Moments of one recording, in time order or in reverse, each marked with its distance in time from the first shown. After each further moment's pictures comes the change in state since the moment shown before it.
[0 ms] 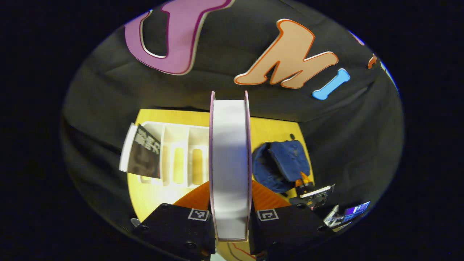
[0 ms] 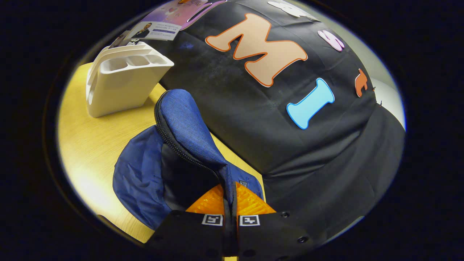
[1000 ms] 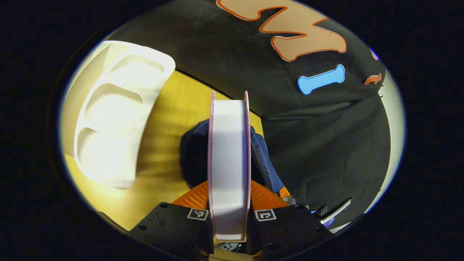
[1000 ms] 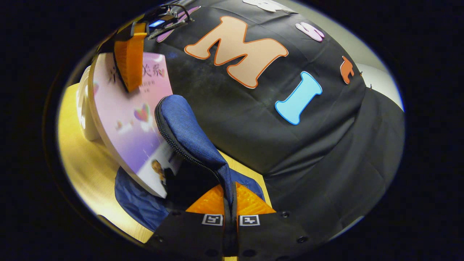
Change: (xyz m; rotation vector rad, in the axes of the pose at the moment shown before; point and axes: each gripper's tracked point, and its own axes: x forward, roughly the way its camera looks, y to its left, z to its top) left arm 0.234 -0.131 -0.100 -0.251 -0.016 -0.378; right arm -0.002 -0.014 0.011 0.134 -0.044 -0.023
